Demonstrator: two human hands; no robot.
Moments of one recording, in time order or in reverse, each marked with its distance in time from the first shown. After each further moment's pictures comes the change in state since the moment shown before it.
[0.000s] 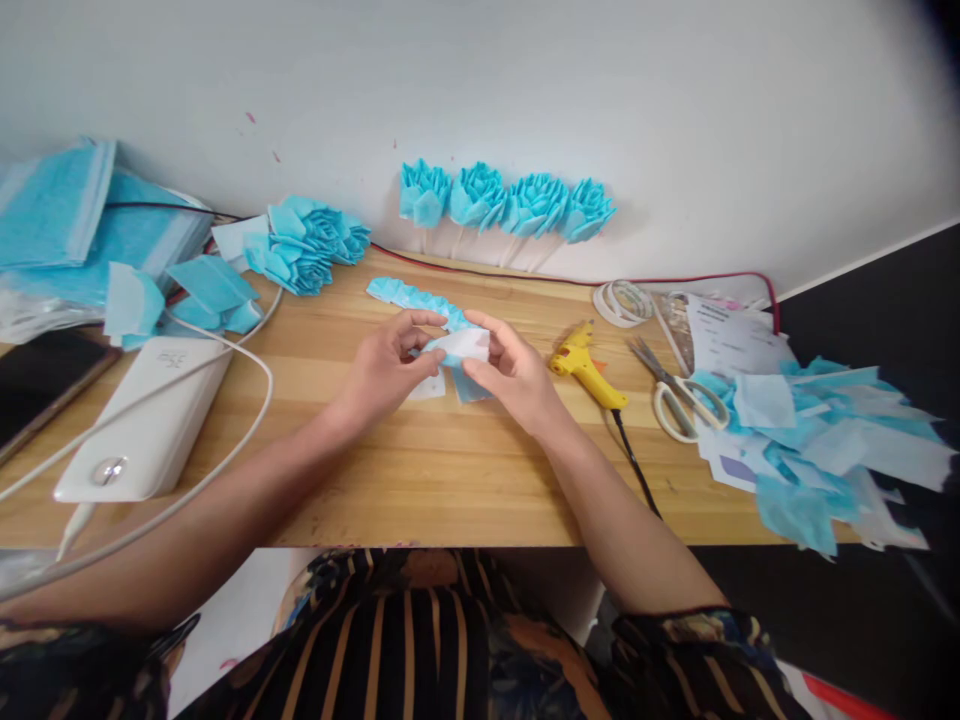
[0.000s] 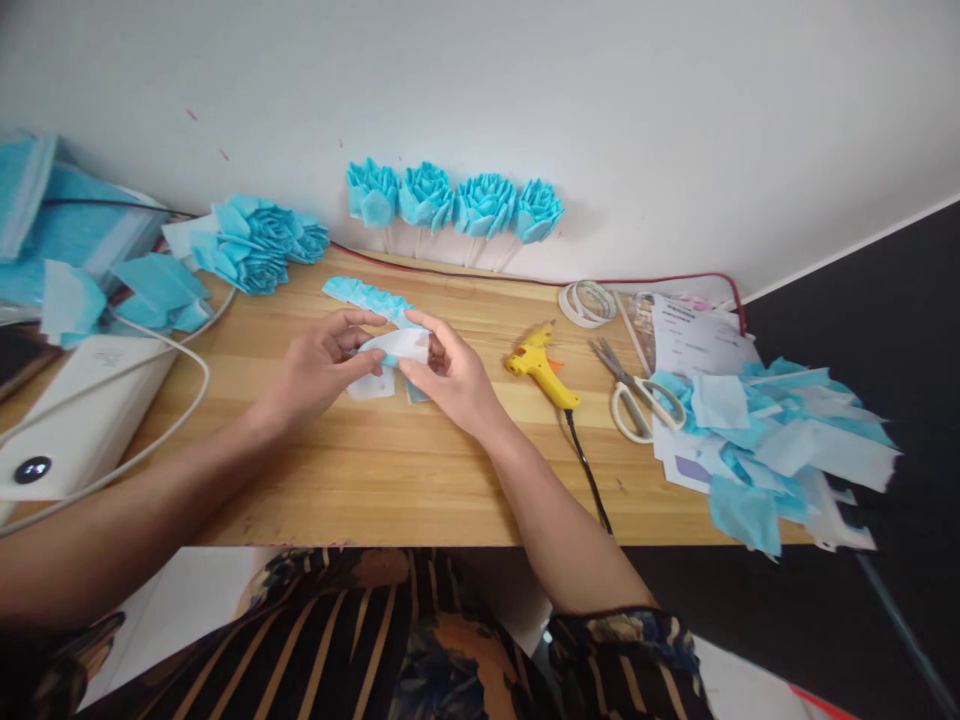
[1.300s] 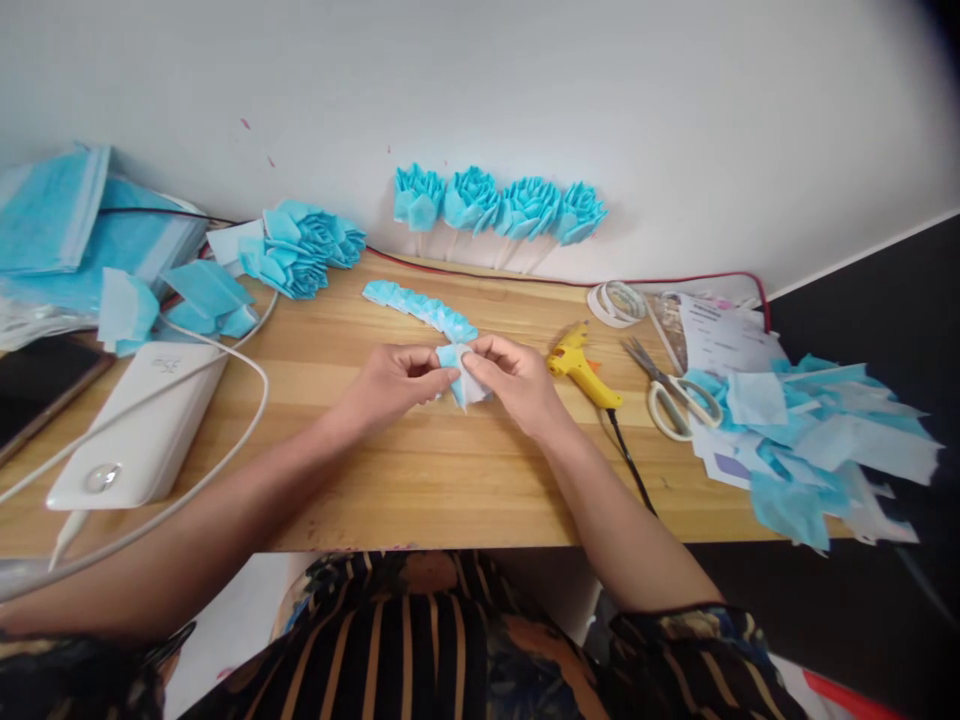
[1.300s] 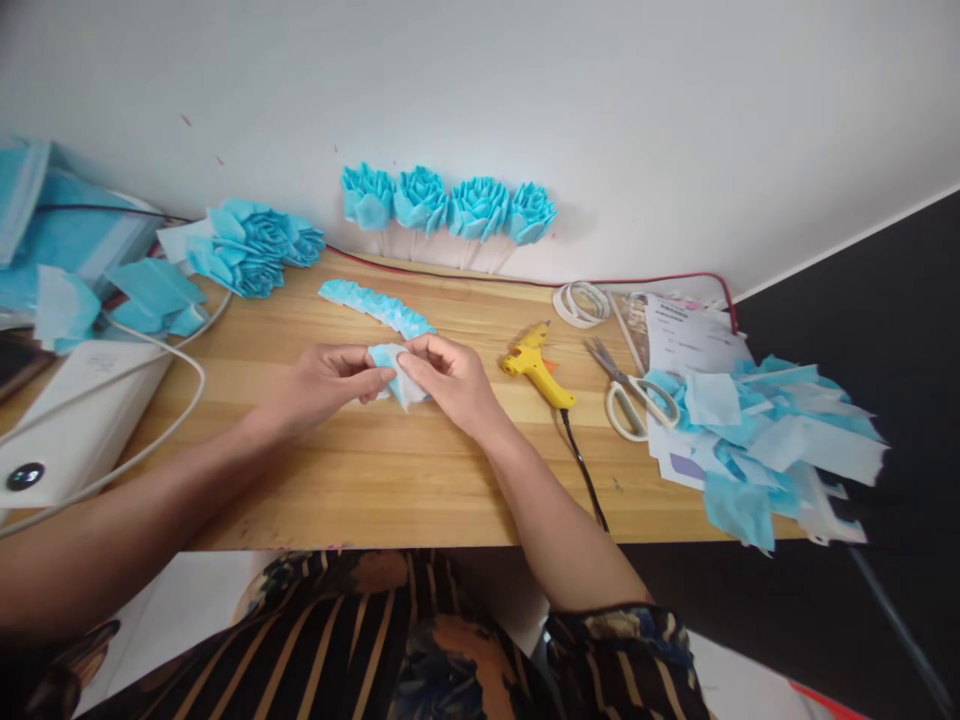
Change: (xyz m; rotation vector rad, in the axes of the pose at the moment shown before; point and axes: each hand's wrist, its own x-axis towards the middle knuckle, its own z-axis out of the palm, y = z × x) left_hand -0.007 0.002 0.001 0.092 -0.205 -0.006; right_hand -0.002 -0.005 0.000 -0.033 0.026 0.017
